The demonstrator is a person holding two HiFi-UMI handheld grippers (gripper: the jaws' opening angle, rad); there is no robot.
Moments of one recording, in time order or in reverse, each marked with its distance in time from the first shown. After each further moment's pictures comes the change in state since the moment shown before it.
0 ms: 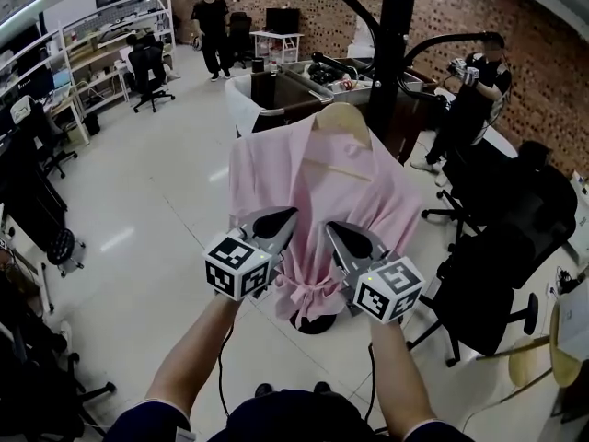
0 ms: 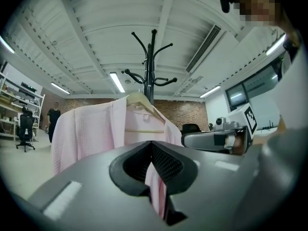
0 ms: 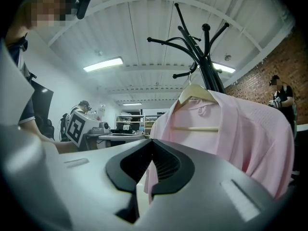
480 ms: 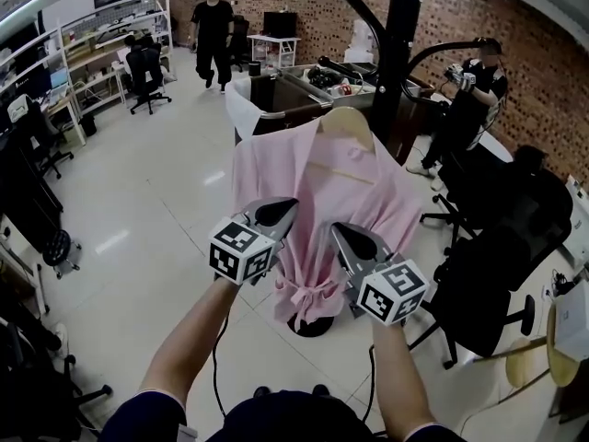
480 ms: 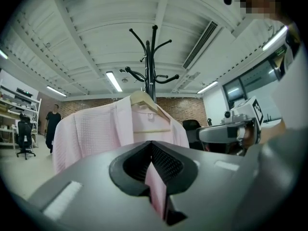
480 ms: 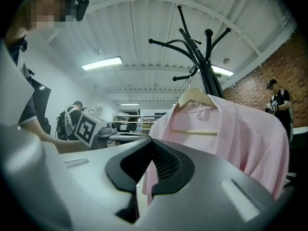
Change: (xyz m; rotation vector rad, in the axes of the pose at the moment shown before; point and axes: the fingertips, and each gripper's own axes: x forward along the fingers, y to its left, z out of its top) left arm 0.012 0.025 0.003 0.062 0.030 -0.014; right arm -0.001 0.001 0.007 -0.011 -0.008 -0.038
